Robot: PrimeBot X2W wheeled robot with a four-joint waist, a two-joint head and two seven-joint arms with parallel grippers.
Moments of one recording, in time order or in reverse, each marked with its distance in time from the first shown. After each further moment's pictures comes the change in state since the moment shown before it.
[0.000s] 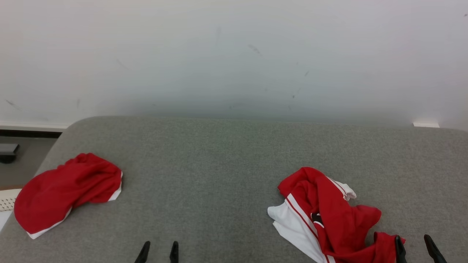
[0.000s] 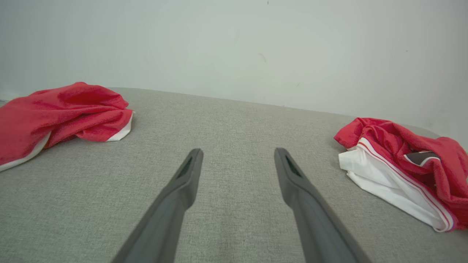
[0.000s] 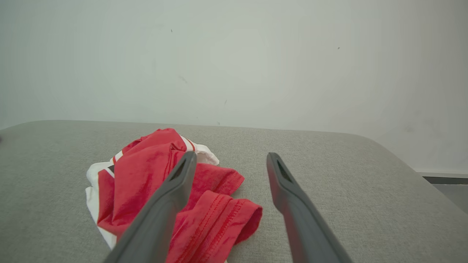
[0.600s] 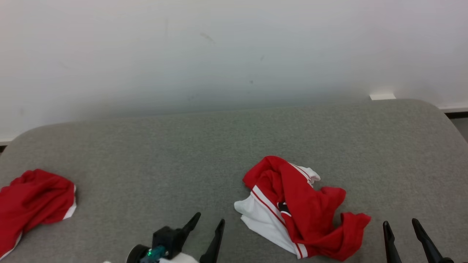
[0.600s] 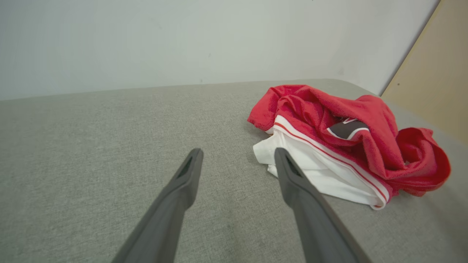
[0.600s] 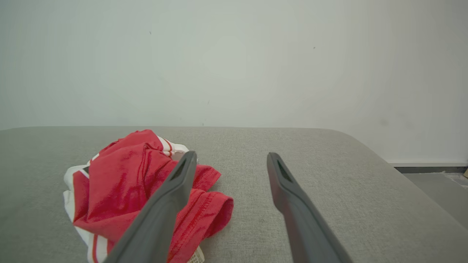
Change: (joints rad) left arm -0.283 -0.049 -0.112 0.296 0.047 -0.135 0.030; right arm -0.059 -0.016 0.063 -0.007 0.014 0.000 0.000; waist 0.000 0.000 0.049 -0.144
